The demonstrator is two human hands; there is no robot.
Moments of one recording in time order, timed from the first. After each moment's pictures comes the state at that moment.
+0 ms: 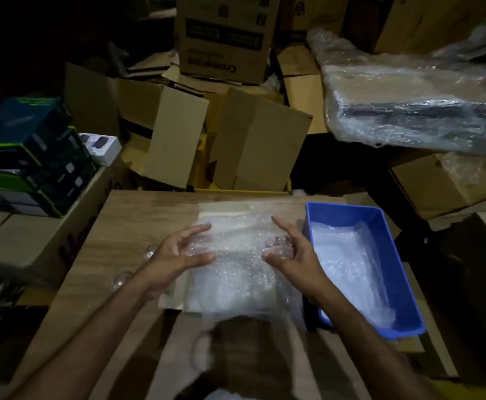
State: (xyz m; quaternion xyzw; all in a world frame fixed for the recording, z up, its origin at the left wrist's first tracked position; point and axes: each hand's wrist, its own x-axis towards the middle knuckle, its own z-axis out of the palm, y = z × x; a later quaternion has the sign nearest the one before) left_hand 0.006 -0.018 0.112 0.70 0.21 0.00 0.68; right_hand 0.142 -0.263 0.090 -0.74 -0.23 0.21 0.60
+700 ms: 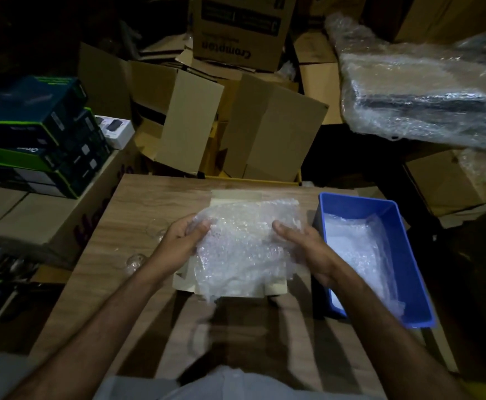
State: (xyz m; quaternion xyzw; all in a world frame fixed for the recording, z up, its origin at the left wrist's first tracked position) left_hand -0.013 -0.021 0.125 0.71 0.24 0.06 0.66; right_hand 0.139 -0.255 0.116 -0.64 -0.11 0.43 0.63
